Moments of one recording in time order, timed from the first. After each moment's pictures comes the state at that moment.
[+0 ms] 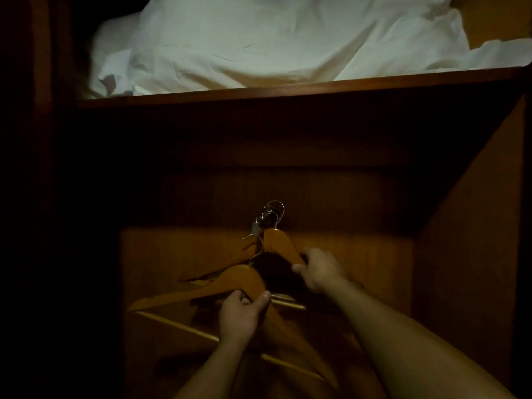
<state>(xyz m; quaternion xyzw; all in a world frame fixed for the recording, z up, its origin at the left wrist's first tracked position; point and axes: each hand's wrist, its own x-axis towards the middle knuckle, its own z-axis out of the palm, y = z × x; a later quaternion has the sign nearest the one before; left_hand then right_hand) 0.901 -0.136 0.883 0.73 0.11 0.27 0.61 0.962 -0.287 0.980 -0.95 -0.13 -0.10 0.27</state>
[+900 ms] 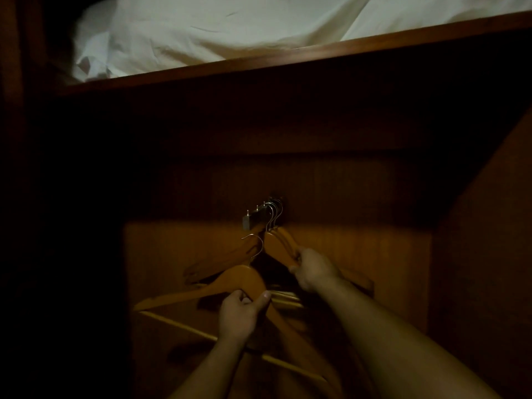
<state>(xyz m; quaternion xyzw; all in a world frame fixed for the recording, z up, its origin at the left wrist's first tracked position) 0.940 -0.134 0.865 0.74 0.11 0.28 0.61 1.020 -0.275 0.954 -0.95 -0.15 -0.08 0.27</state>
